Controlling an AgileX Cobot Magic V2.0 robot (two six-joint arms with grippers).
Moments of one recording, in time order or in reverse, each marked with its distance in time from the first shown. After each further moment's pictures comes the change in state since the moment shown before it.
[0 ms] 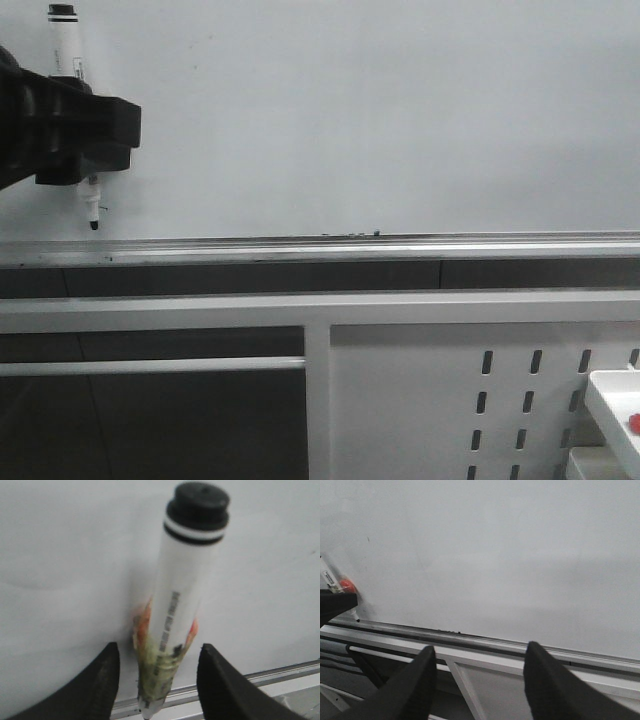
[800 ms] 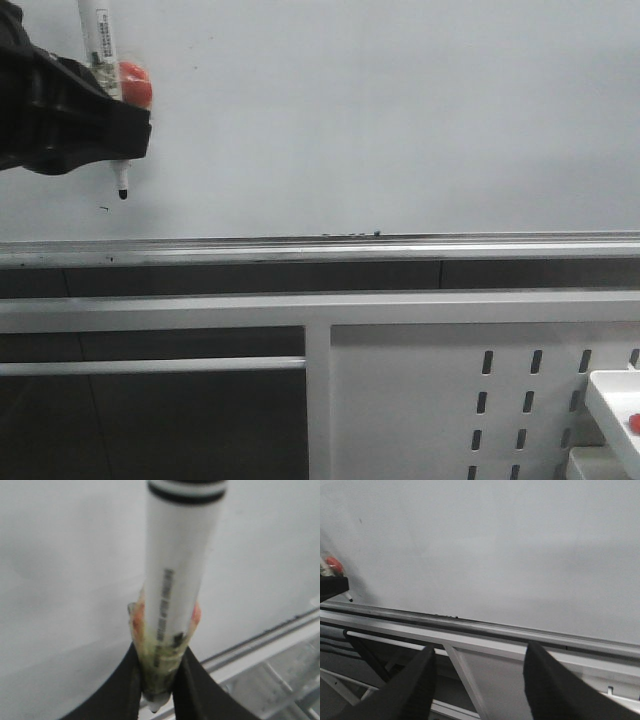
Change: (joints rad) left arm 0.000 -0.072 -0.004 0.286 0.167 -0.002; right arm 0.023 0.000 -0.022 0.020 0.067 -0.048
